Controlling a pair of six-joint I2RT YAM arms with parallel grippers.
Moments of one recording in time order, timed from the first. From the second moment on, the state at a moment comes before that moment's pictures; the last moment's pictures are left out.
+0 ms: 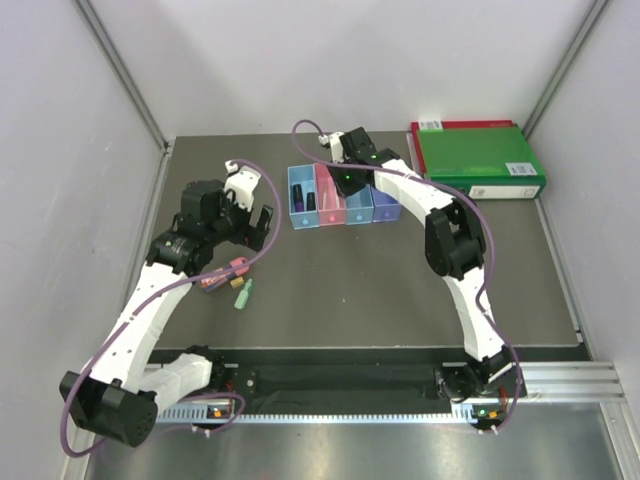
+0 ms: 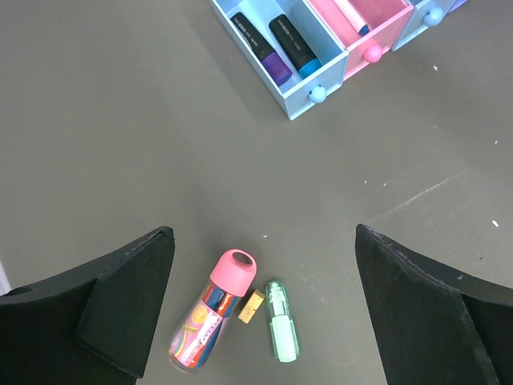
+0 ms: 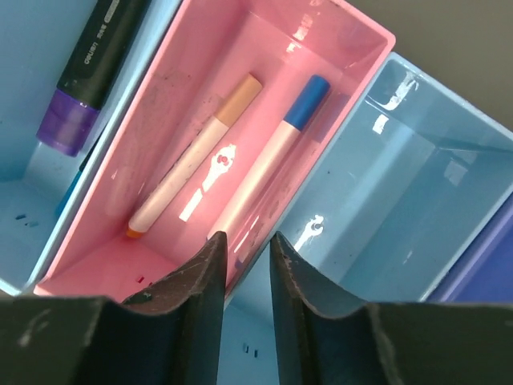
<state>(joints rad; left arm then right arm) -0.29 1.04 1.05 -0.56 0.12 0.19 0.53 2.32 2.06 -0.61 -0.09 -0.09</state>
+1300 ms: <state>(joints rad) -0.29 1.04 1.02 -0.52 0.14 0.24 0.60 2.28 1.97 -0.57 0.02 0.42</state>
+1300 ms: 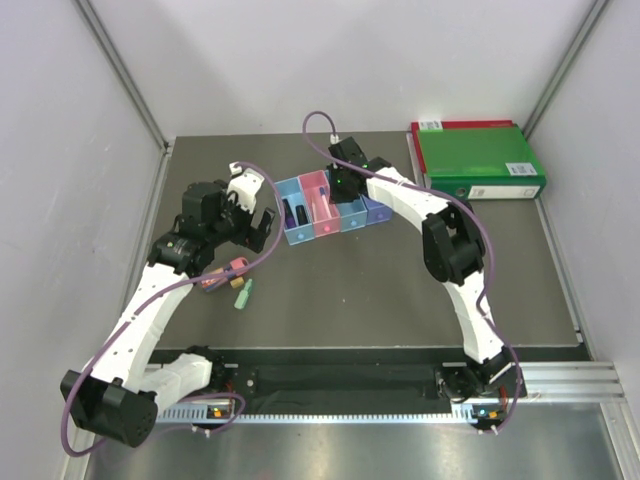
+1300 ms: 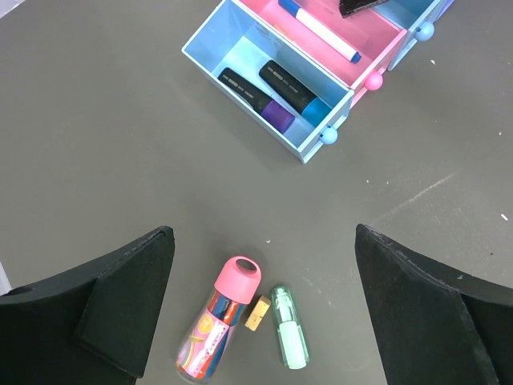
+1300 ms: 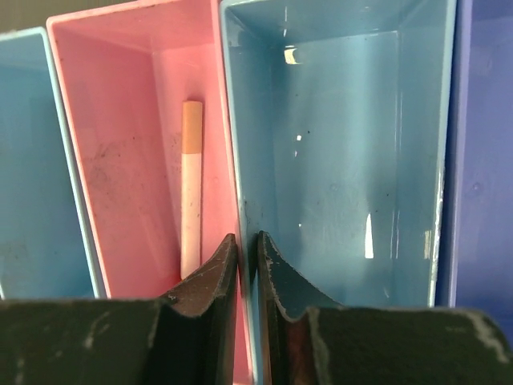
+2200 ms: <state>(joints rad) -0.29 1.07 1.02 -0.49 0.15 0.27 0.61 2.31 2.00 -0.57 0.03 0.76</state>
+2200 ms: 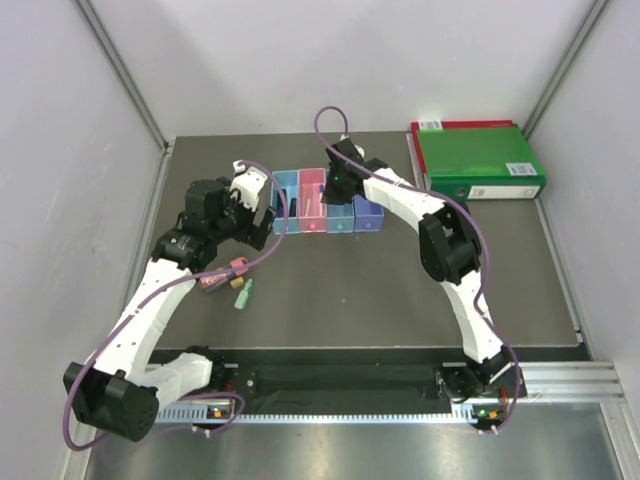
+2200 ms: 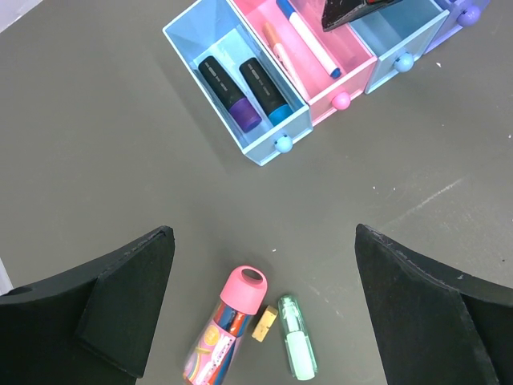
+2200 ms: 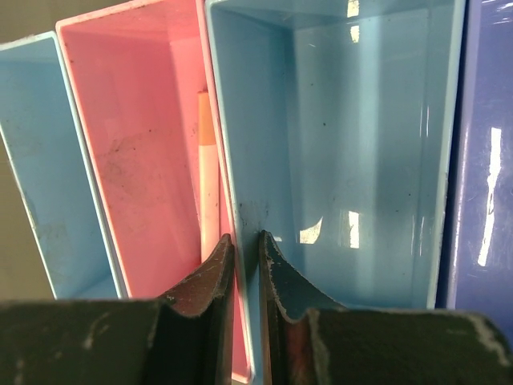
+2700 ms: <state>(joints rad) -0.29 1.06 1.00 -0.47 0.16 0.27 0.62 2.30 1.97 -0.54 0.03 0.79</state>
